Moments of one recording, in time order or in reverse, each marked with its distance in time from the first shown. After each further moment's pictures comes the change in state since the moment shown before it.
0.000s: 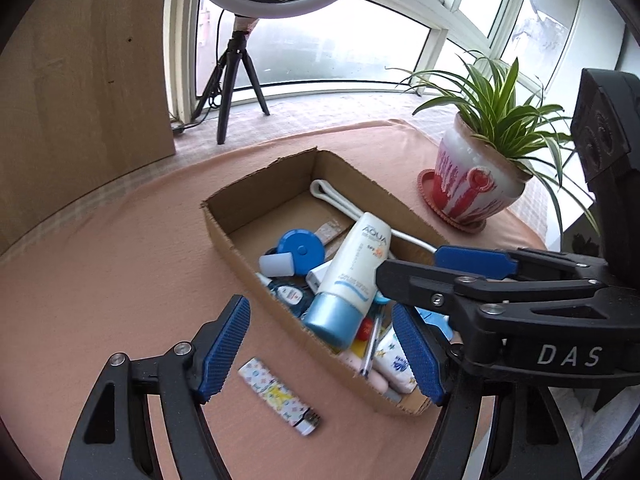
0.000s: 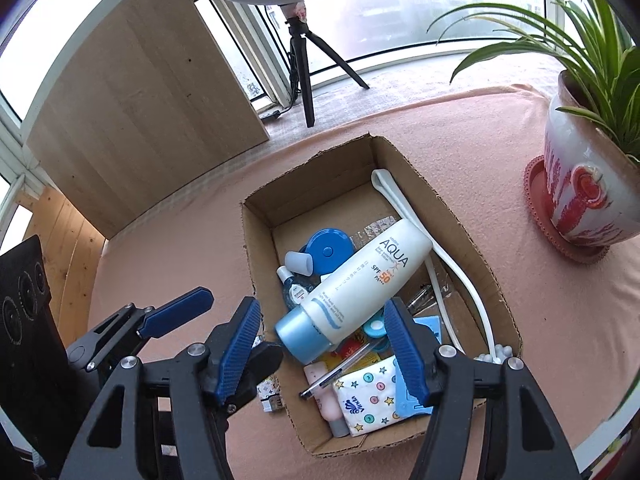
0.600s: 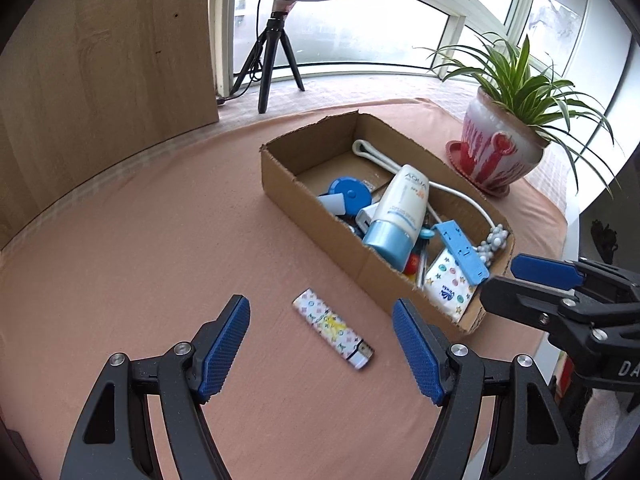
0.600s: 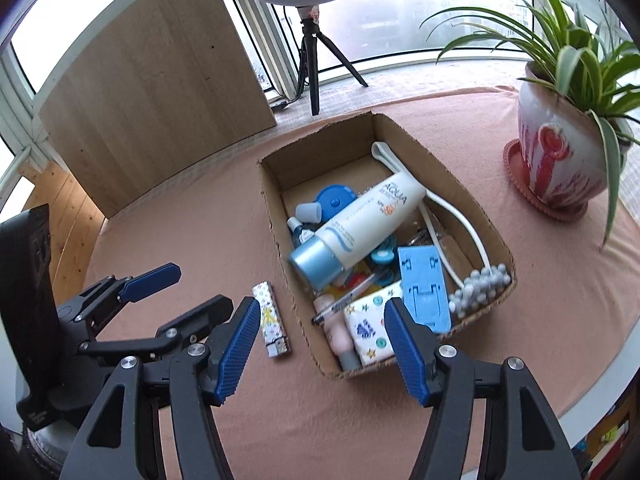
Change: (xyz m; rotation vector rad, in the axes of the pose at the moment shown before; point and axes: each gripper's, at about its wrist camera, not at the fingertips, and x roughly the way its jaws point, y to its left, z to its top) left arm -0.025 0.031 -0.050 -0.013 0.043 0.079; right arm -0.029 0.018 -0.066 -0.028 -0.042 -0.046
